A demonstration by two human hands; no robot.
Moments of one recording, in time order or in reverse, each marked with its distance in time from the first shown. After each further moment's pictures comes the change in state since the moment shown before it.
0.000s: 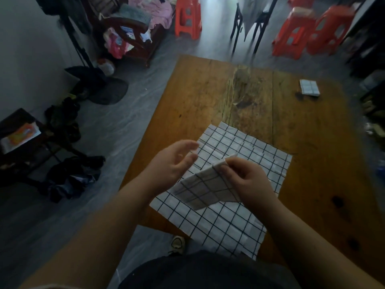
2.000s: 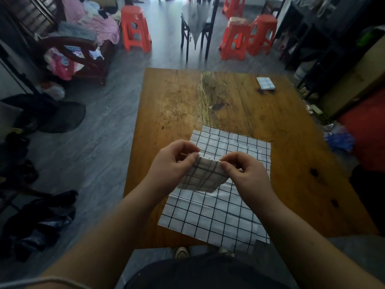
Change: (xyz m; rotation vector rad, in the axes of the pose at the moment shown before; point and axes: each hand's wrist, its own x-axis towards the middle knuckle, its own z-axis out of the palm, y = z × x) left_hand 0.010 -0.015 -0.047 -0.304 -0.058 0.180; right_hand -0.006 -0.043 0.060 0.011 0.406 0.120
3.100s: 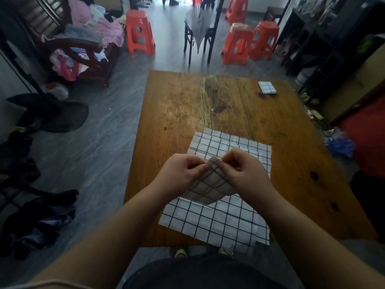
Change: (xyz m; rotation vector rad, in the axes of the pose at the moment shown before) left_hand -0.006 -0.003 0.010 0.225 -0.149 -0.002; right_hand 0.000 -0.017 -0.001 -0.221 -0.076 -0.075
